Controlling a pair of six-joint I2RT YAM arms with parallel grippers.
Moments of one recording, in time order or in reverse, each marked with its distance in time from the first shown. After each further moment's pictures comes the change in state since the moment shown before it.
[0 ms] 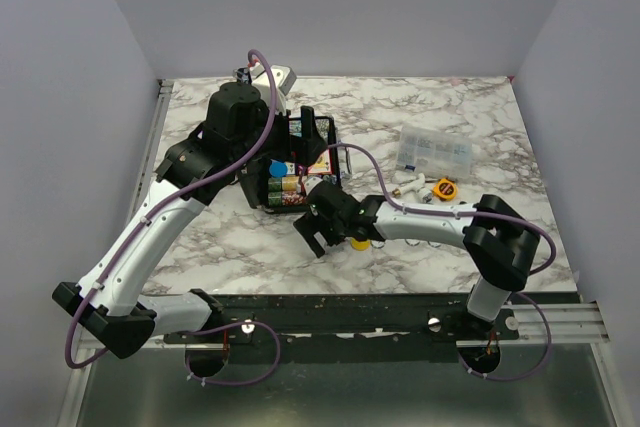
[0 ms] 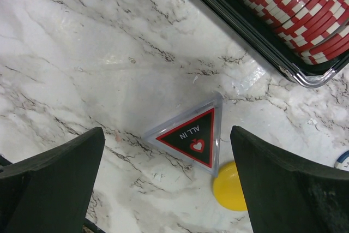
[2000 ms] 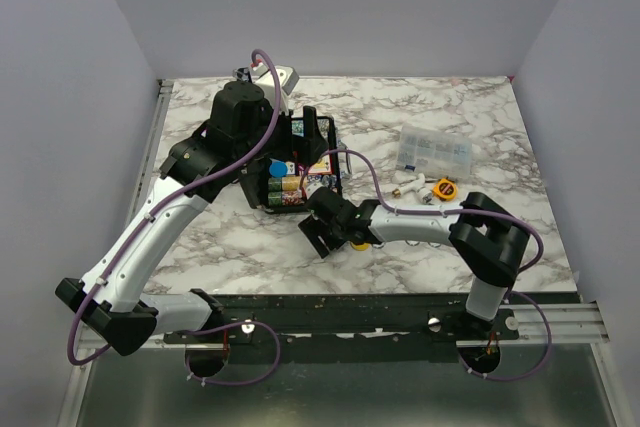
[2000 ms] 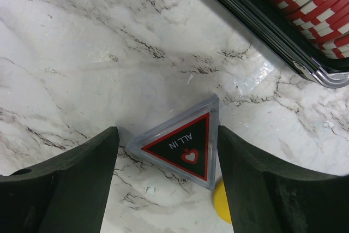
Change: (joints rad) left arm 0.001 0.018 0.000 0.000 0.001 0.000; right arm -0.004 0.060 -0.032 0.044 0.007 0.022
